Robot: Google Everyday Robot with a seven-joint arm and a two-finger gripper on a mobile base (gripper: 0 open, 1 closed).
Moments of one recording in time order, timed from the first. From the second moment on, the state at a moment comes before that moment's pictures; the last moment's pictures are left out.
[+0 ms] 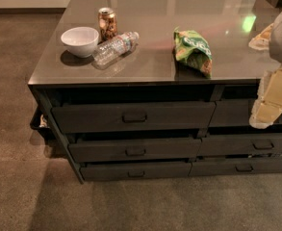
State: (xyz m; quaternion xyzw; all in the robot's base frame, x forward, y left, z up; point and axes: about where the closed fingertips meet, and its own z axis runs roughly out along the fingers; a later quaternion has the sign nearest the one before) arm 0.438 -0.217 0.977 -0.60 0.78 -0.03 0.16
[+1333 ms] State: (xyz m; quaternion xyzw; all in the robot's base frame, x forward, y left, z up) arm 0.458 -0.193 0.888 -0.59 0.78 0.05 0.20
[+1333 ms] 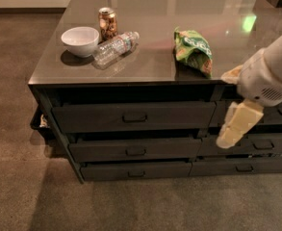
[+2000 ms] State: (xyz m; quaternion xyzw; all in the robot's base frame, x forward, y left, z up) arm 0.493 -0.123 0.782 -0.62 0.74 0.14 0.21
